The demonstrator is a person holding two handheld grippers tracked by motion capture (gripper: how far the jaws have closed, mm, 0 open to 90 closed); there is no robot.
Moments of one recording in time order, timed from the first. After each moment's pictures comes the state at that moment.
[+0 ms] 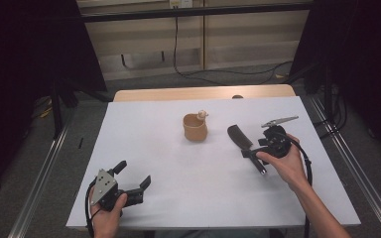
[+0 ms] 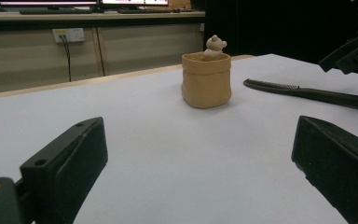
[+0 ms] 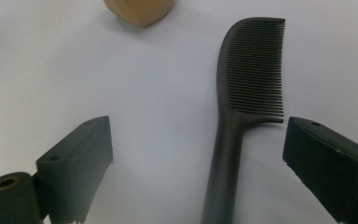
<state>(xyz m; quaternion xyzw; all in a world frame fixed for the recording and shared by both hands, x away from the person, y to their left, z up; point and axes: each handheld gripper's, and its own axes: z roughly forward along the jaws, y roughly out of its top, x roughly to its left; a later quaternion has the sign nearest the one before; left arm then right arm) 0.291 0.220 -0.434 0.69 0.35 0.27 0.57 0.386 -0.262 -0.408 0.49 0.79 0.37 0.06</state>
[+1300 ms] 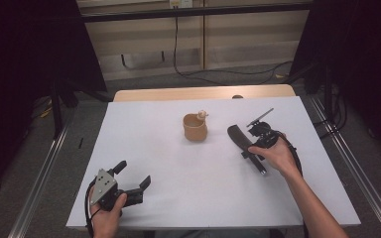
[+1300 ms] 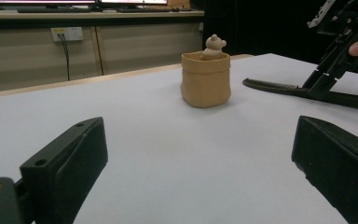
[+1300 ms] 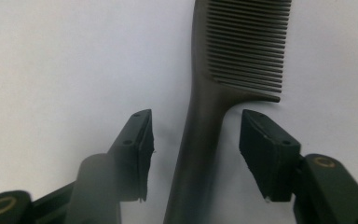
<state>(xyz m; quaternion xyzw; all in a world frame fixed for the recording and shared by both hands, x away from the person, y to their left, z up) 0.292 0.220 -0.435 0.70 0.34 0.27 0.57 0.426 -0.244 -0.425 0.50 0.85 0.20 0.01</state>
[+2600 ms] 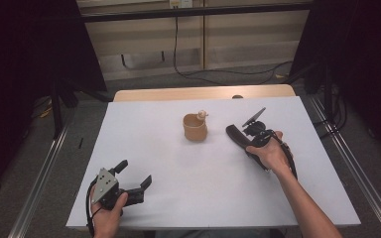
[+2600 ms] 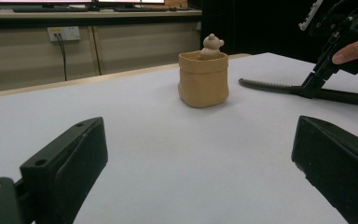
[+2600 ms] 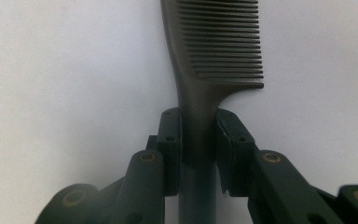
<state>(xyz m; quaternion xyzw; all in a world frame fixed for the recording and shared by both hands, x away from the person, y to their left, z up) 0.294 0.218 -0.435 0.70 0.34 0.26 0.57 0.431 -0.228 -0.425 0.53 0.84 0.13 0.06</state>
